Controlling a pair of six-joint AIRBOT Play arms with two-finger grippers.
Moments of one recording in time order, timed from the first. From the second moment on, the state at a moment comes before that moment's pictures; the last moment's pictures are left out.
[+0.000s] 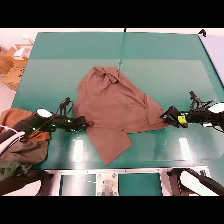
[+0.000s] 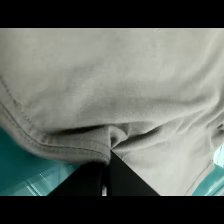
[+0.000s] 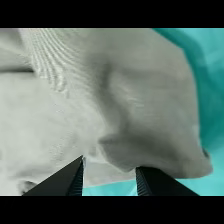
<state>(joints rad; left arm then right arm) -0.16 -1.29 0.54 0.52 -0.79 -1.12 -0.34 -1.10 0.62 -0.94 1.06 1.43</state>
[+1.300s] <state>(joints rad) -0.14 -0.97 2.25 1.20 -1.06 -1.38 -0.79 -0.71 1.83 -0.59 1.04 1.49</state>
